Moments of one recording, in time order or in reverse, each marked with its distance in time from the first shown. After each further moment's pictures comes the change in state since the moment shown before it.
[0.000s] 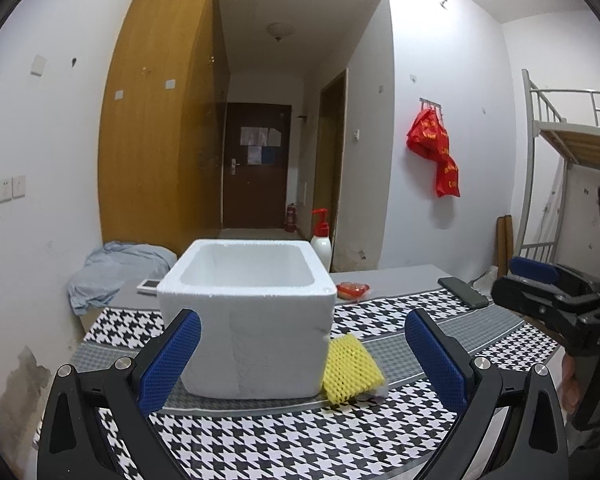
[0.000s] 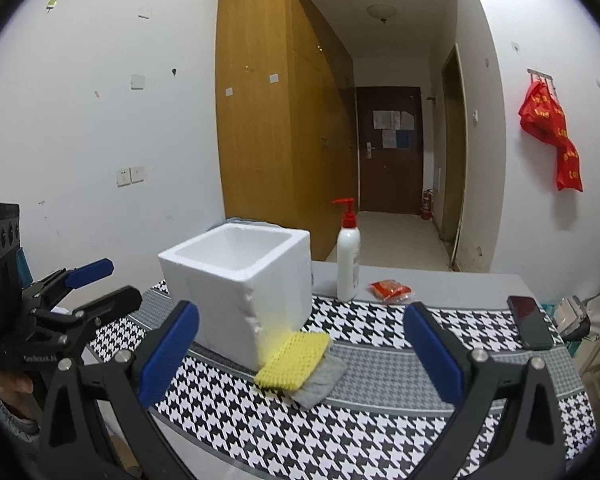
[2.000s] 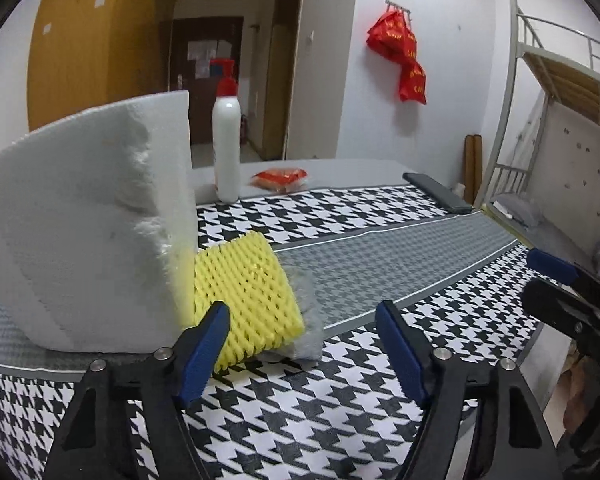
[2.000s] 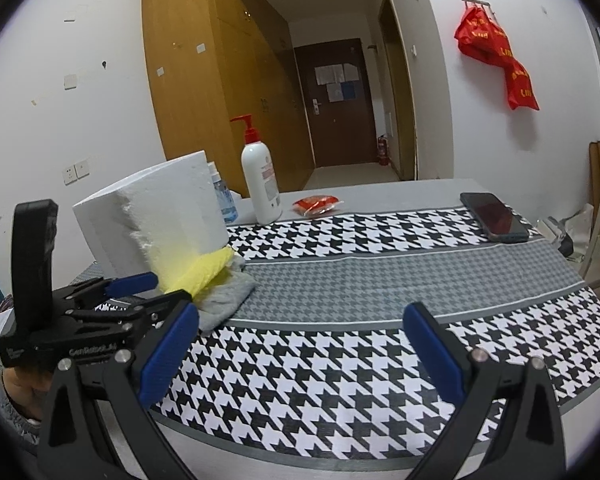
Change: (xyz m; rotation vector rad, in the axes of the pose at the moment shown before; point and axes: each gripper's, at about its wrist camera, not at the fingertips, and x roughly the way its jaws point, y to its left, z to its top) left arm 0.138 -0.078 -0.067 0.049 0.353 -0.155; right arm 0.019 -0.096 -0.087 0.183 0.138 -0.117
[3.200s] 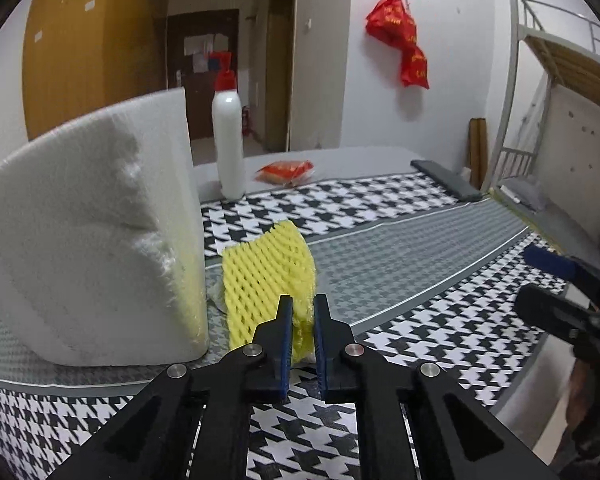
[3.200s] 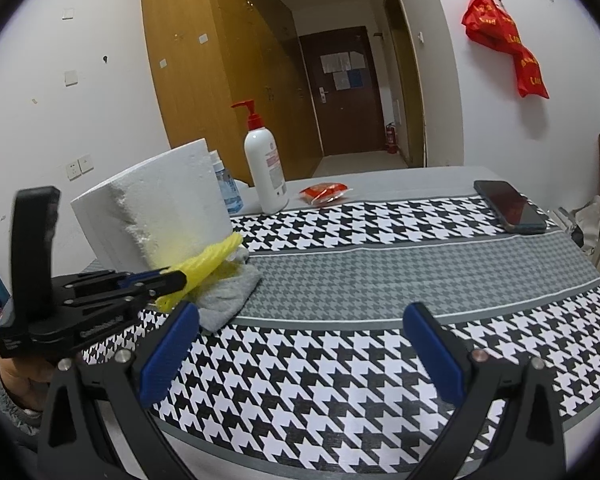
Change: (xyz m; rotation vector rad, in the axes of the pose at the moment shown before) left arm -0.005 0.001 0.008 0.046 0.029 0.021; right arm 0.015 0.001 0.001 0.003 0.035 0.038
